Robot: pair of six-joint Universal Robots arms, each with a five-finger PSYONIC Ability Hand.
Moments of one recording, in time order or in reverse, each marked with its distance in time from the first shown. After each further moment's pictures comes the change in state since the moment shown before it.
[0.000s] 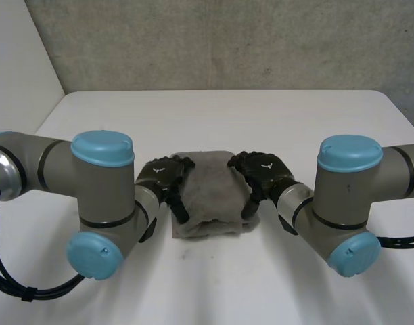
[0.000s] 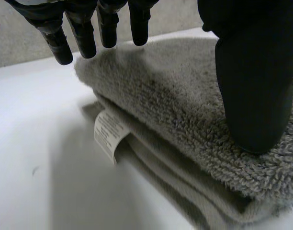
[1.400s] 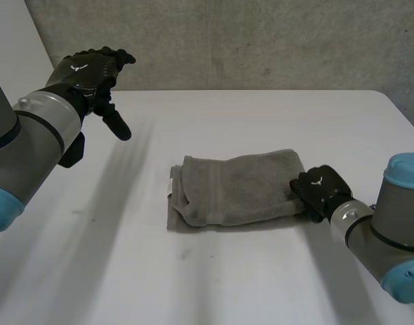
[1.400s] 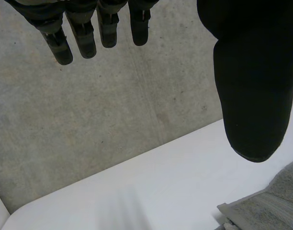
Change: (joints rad) left arm 0.162 0.431 0.052 -0.130 0.003 0.126; right arm -0.223 -0.178 0.335 -0.106 0.017 -0.589; left_hand 0.000 0.001 0.000 0.000 0.000; right_hand 1.043 1.080 1.093 1.081 1.098
